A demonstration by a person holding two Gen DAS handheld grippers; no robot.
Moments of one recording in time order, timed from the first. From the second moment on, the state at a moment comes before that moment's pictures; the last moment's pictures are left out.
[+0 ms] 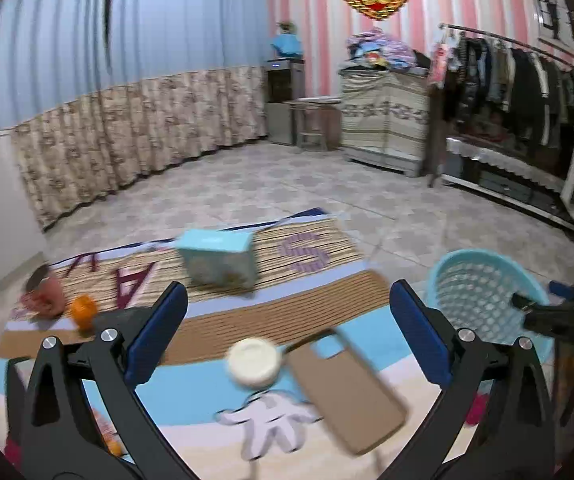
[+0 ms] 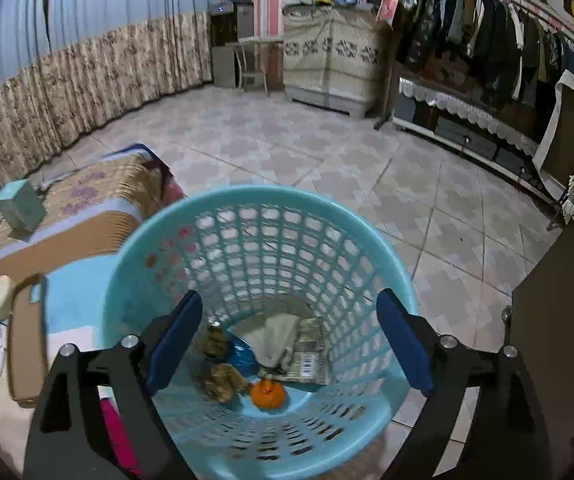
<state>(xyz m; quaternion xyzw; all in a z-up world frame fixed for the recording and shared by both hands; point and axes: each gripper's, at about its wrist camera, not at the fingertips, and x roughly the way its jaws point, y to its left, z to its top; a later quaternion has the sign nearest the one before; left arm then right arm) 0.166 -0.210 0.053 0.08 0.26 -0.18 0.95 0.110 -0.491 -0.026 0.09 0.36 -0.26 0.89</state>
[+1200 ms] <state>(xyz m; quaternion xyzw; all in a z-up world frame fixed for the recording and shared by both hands) 0.221 0.051 -0.065 0.01 0.39 -0.04 0.92 0.165 -0.231 -0.045 0.02 0.34 -0.08 0.94</state>
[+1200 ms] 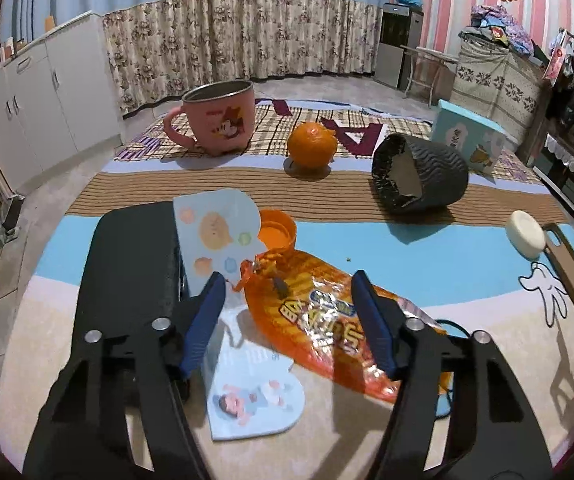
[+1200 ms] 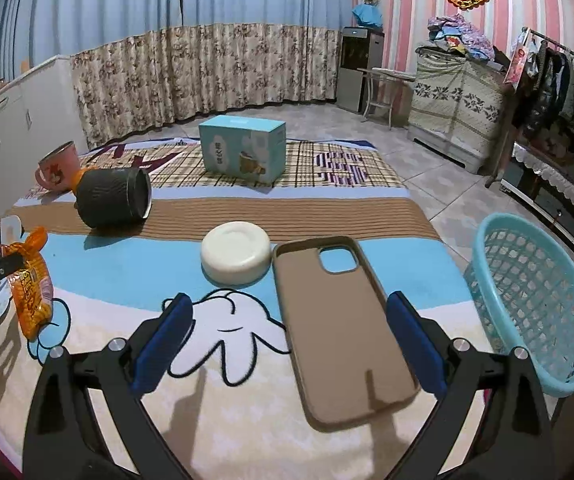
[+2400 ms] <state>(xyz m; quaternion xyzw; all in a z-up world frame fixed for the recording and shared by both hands) 0.241 0.045 -0.031 0.03 0.35 -0.08 0.93 0.272 -0.199 -0.070 -0.05 0.41 -0.01 0.91</state>
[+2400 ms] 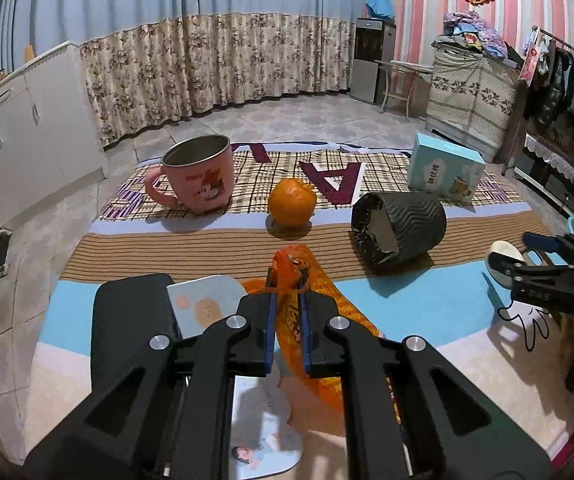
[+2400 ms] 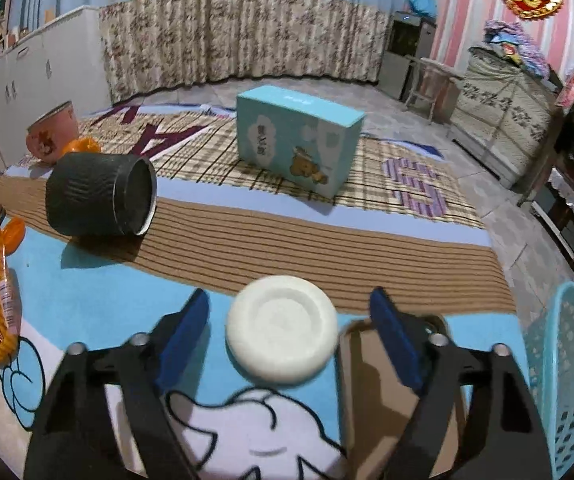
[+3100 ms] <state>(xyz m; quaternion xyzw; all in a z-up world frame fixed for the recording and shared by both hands) 0.245 0.041 -0.036 0.02 0.35 -0.08 0.93 0.269 -0.205 -0.078 -0.01 0.42 0.03 0.91</state>
